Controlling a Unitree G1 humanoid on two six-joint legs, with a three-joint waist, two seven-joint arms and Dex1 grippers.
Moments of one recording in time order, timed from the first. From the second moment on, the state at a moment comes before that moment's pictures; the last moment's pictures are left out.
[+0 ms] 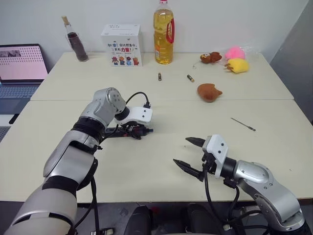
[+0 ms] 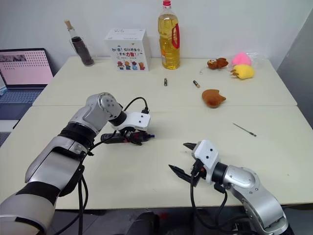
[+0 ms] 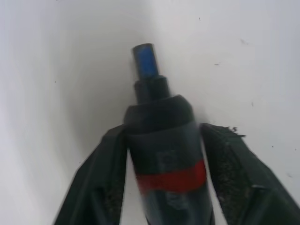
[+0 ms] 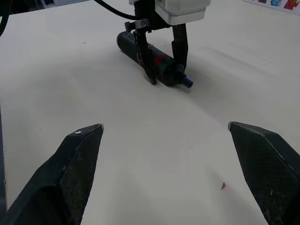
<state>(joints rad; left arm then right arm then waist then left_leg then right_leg) -1.09 0.55 -0.49 0.83 0.37 -0.05 -1.48 -0.03 -0.51 0.18 -0.69 0.34 0.61 0.59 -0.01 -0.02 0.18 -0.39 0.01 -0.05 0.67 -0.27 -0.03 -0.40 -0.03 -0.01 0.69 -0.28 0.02</state>
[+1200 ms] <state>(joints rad) -0.57 0.12 0.07 0.01 -0.27 0.43 -0.75 -0.34 -0.43 -0.17 -0.62 0.79 0.79 0.44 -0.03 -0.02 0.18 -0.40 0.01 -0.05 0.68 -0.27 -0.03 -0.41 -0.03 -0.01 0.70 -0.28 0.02</state>
